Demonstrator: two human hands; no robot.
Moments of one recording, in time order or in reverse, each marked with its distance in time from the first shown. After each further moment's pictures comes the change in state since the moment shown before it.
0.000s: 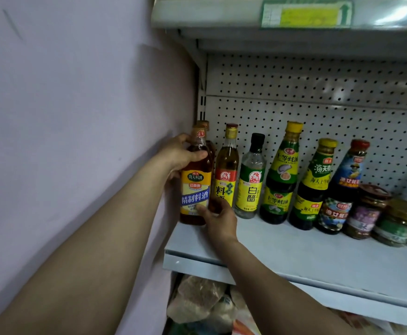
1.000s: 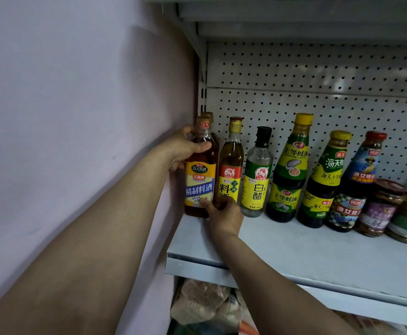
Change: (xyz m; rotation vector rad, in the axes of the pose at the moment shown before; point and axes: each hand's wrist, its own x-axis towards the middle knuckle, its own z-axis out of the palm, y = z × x) left_hand 0.032 -0.003 0.001 -0.080 -0.099 -0.021; right_hand 0.019 0.001 0.010 -0.255 0.190 0.096
